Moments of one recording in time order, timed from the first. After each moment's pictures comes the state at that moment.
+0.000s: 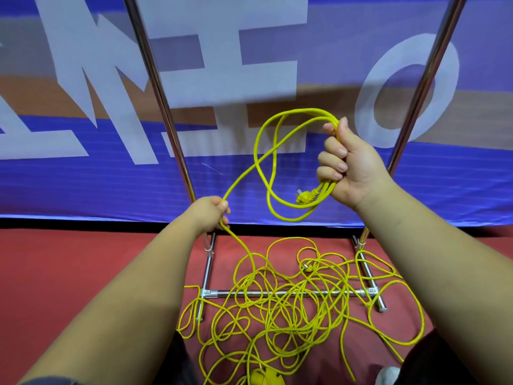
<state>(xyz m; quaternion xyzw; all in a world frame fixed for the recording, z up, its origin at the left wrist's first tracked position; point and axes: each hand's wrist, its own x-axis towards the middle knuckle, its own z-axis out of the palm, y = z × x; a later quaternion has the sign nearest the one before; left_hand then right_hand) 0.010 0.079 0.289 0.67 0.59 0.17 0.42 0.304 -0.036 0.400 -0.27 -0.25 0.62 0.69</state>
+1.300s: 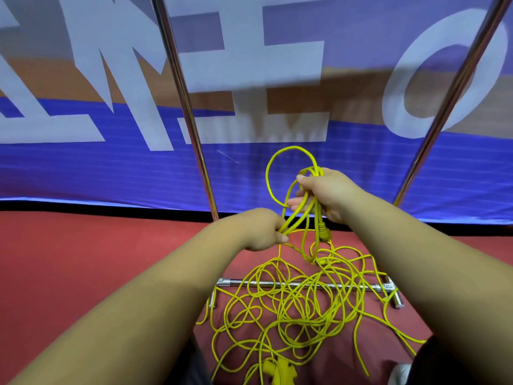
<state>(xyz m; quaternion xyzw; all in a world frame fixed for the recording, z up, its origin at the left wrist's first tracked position) 0.061 0.007 0.319 0.87 0.42 -0.13 0.23 0.244 -0.006 0.329 -0.60 -0.31 0.55 0.50</state>
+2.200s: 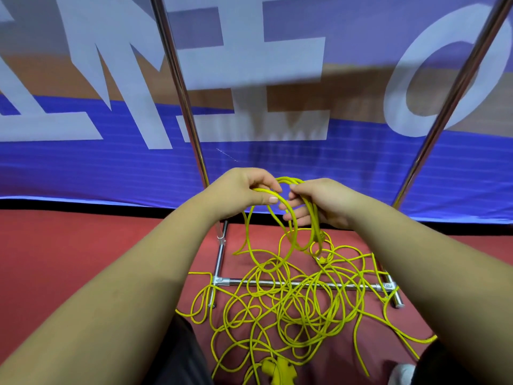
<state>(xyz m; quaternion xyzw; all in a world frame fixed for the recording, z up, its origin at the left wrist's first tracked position) 0.026 0.042 0.353 0.80 0.37 0.19 0.42 0.247 -0.009 0.321 -0.58 -0.39 0.62 0.36</state>
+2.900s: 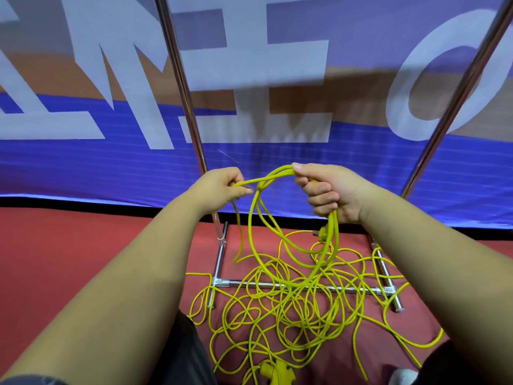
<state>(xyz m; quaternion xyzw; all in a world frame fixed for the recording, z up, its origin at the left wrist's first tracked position) -0.008 0.081 0.334 0.80 0.50 0.17 0.29 0.259 -0.014 0.359 -0.46 -0.37 0.71 0.38</state>
